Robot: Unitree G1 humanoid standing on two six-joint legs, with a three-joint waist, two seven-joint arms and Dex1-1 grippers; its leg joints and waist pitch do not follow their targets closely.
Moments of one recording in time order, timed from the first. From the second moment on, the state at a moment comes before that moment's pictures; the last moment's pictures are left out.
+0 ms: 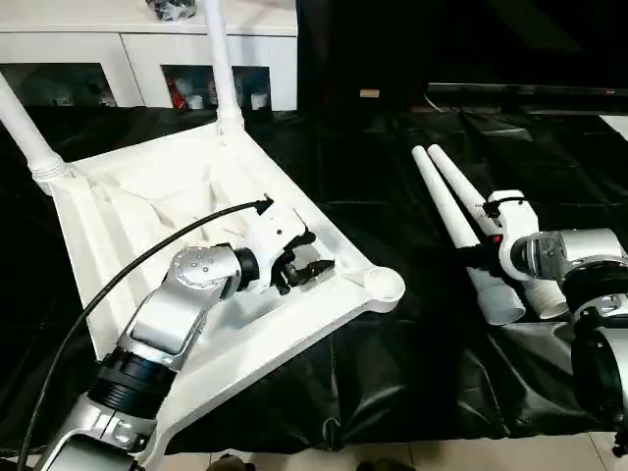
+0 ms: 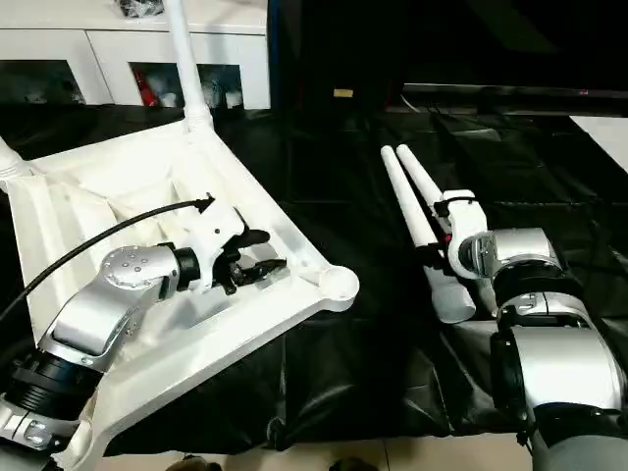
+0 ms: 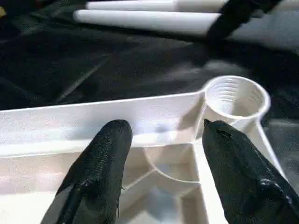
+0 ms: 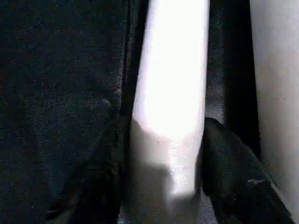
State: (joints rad) left arm -0.47 0.35 -0.28 0.09 -0.08 0.44 -0.77; right arm -0.93 -0.48 -0.04 1.15 -0.01 0.67 0.60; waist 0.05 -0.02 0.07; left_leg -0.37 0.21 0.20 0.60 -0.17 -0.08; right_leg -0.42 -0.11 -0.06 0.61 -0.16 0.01
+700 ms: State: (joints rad) left arm -0.69 0.08 -0.06 0.27 -0.26 0.50 -0.57; right arm -0.81 -0.36 -0.27 0.82 0.30 0.65 0.77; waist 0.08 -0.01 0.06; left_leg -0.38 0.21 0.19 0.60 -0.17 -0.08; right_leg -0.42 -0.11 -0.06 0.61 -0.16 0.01
